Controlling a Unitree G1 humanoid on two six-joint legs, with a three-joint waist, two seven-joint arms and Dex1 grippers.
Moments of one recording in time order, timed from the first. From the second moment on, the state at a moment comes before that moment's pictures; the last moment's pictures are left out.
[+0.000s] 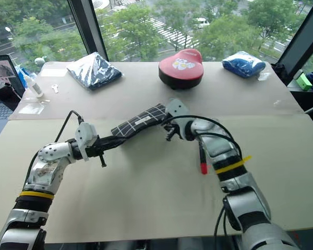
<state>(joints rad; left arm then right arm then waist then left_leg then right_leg) -0.35 0.60 -0.02 0.21 -0.31 -0.08 -1.14 -0.70 -0.45 0.21 0.07 0.08 0.77 0.77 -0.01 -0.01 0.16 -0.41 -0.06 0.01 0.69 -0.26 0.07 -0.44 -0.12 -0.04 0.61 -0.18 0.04</state>
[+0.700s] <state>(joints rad) -0.35 0.57 -0.03 0.26 -0.31 -0.23 -1.24 -0.53 -0.66 0.08 -0.22 0.36 0.97 0.91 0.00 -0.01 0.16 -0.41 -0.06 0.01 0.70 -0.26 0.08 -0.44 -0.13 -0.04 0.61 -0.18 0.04</state>
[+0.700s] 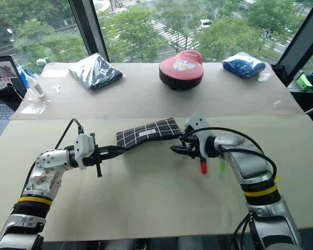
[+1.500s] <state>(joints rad) -0.24 0.85 0.06 -0.18 -0.68 0.34 -1.28 -0.44 -0.71 0.03 -0.25 0.45 0.80 0.95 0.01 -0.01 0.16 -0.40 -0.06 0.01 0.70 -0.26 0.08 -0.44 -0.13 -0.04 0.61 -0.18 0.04</state>
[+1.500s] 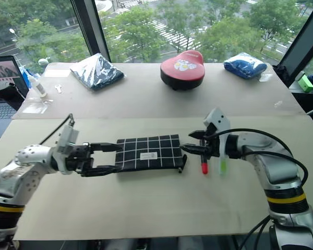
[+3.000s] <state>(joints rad) -0.47 0.71 -0.14 0.61 -0.17 -1.04 -1.35 -0.36 -0.66 0.29 -0.25 0.26 0.65 0.90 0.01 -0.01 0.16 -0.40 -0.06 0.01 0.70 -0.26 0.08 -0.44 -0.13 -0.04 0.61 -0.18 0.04</state>
